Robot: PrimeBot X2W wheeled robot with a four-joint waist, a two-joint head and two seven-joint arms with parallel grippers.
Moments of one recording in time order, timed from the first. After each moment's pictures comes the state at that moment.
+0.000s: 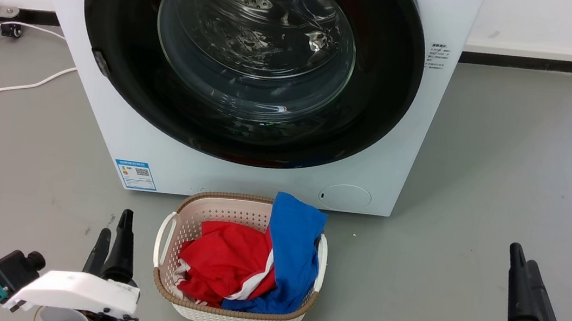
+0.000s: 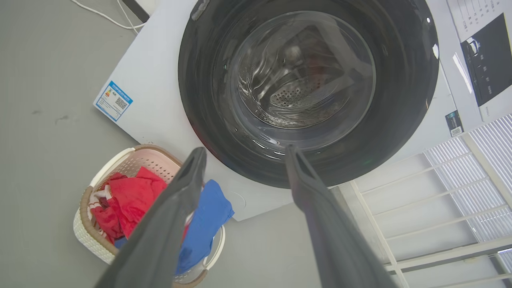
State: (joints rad) left arm -0.02 0.05 0.04 0.11 -0.95 0.01 -0.04; right arm 0.01 -0.05 -0.10 0.09 0.88 0.13 -0.04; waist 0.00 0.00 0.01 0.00
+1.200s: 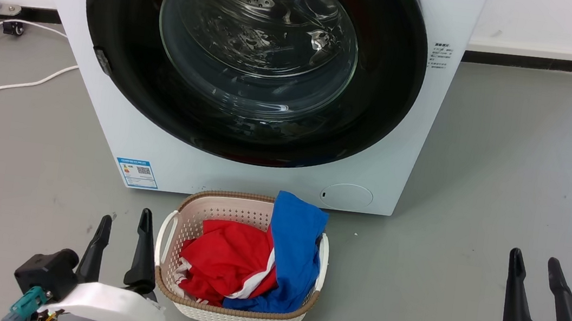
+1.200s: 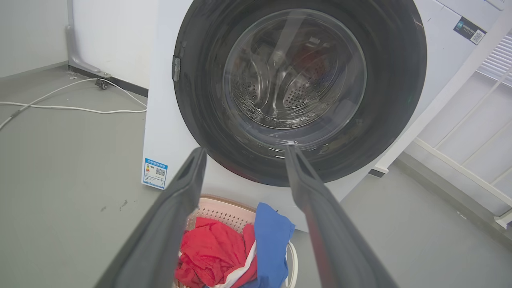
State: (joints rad) left arm 0.03 0.09 -0.08 0.01 -0.49 0.09 -0.15; right arm 0.09 -0.05 -0.10 -0.03 0.38 0.13 -0.15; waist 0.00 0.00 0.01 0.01
